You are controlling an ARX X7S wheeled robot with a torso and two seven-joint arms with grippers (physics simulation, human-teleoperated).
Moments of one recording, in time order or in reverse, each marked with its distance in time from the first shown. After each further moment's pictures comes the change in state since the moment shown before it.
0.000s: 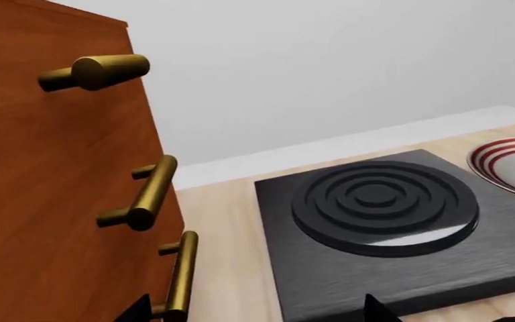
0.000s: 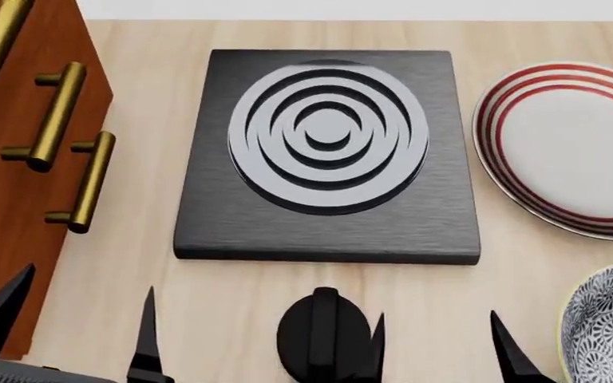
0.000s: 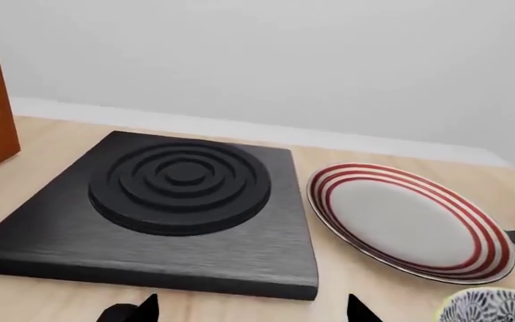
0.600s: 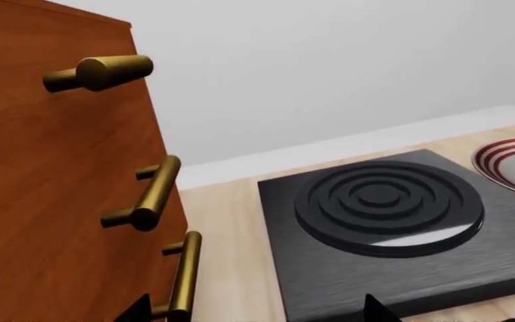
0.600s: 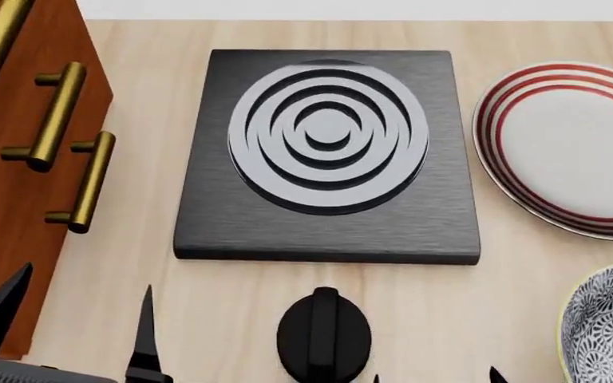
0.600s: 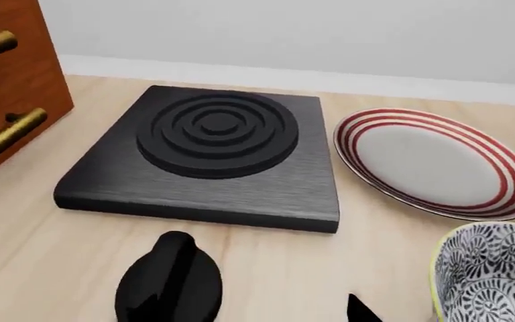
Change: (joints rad) left arm -0.003 -0.004 0.004 0.000 -0.001 -0.002 -0.013; right arm -0.130 0.099 0.146 -0.332 0.305 0.319 0.052
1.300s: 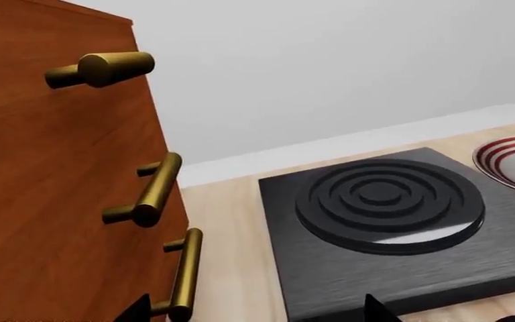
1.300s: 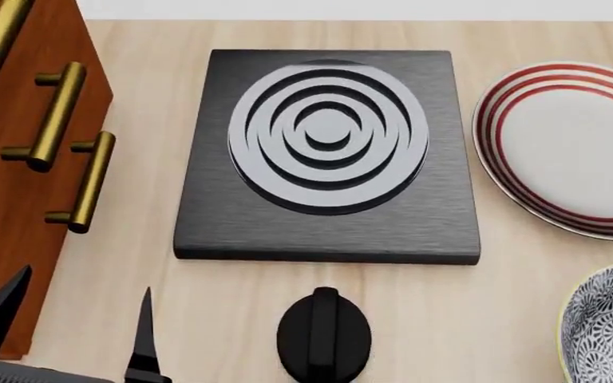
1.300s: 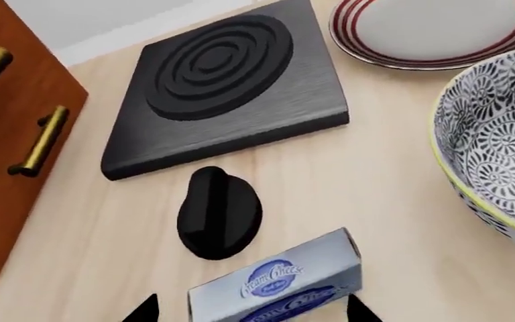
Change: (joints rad) left arm 0.003 -0.007 0.004 0.002 -0.008 0.000 -0.011; right arm -0.117 0.367 -0.073 -0.102 0.706 -0.384 0.490
